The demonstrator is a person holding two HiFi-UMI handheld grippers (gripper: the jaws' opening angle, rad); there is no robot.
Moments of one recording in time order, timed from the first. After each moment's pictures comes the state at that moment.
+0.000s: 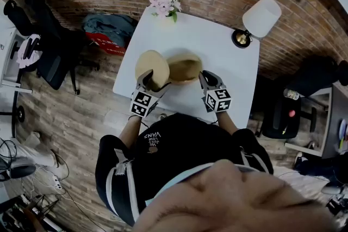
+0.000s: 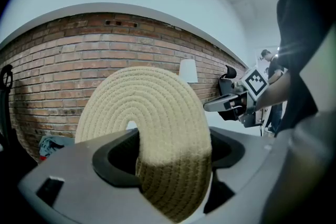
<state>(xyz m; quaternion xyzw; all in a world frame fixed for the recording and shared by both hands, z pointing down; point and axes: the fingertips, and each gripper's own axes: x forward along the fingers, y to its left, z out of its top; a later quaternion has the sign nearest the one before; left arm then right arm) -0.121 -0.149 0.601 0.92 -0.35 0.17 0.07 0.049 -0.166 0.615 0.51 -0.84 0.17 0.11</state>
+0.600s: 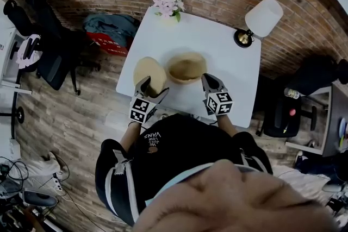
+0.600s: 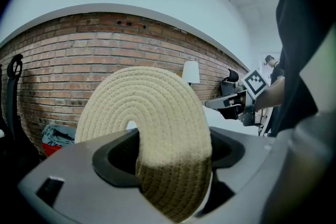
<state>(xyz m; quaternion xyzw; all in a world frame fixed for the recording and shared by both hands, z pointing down) -0.154 -0.121 0.613 0.91 -0.37 0.16 0.10 0.036 -0.147 0.613 0.52 -0.83 0.18 0.11</state>
